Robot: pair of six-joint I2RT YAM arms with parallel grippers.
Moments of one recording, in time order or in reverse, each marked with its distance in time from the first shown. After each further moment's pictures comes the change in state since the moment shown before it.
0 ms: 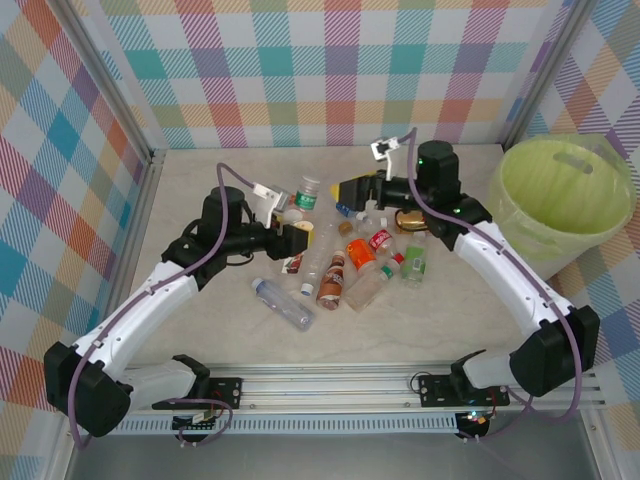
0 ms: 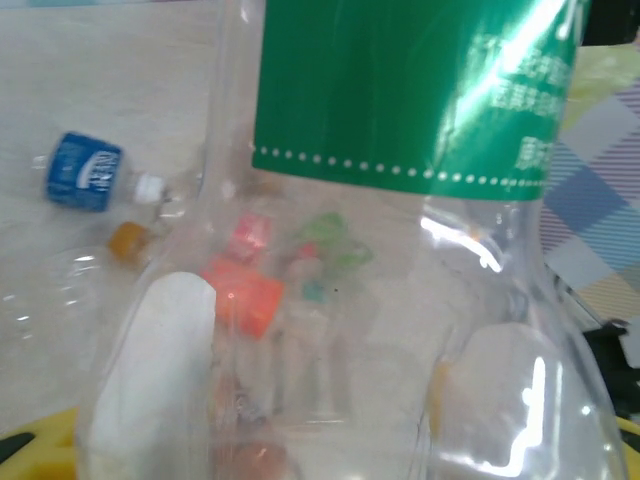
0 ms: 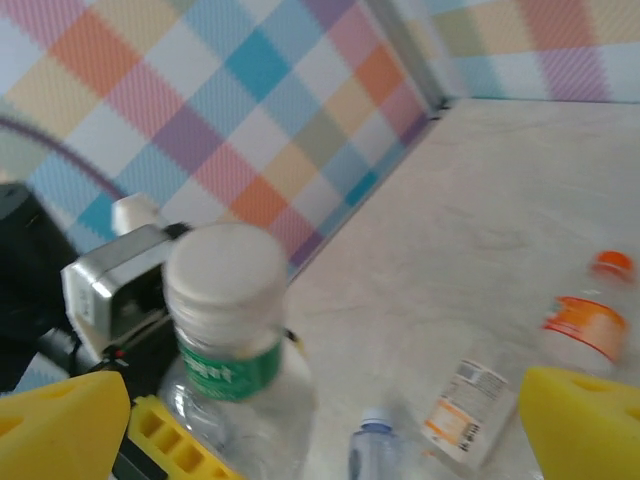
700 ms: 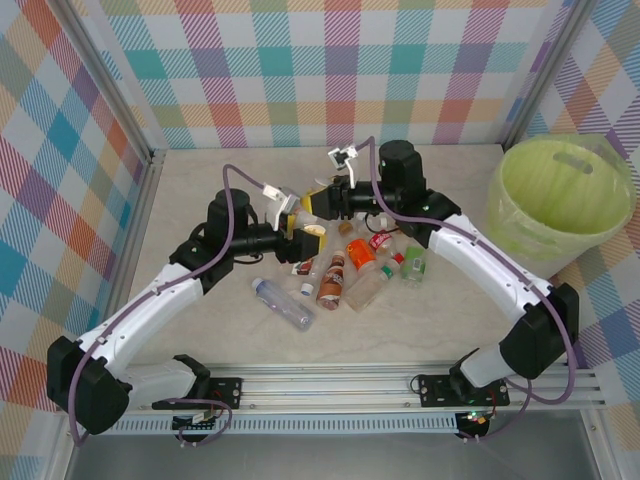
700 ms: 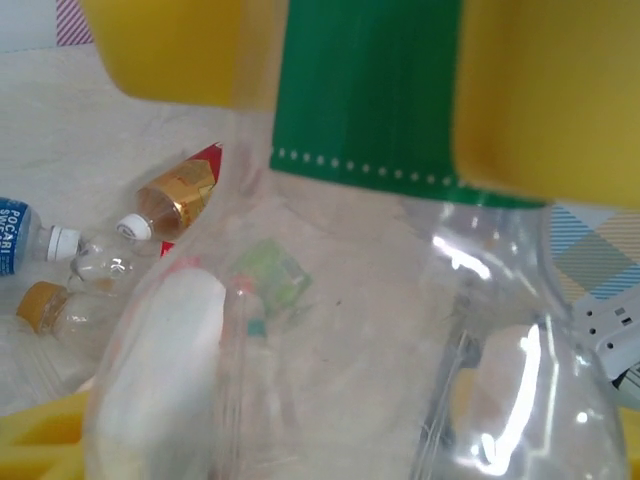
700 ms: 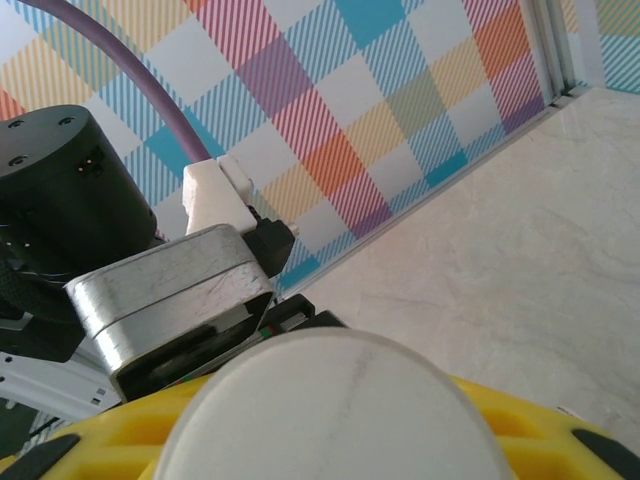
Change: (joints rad) left arm -0.038 0.008 -0.037 0.164 0.045 -0.031; right arm 0.134 0.096 0.084 0.019 -0.006 -0.111
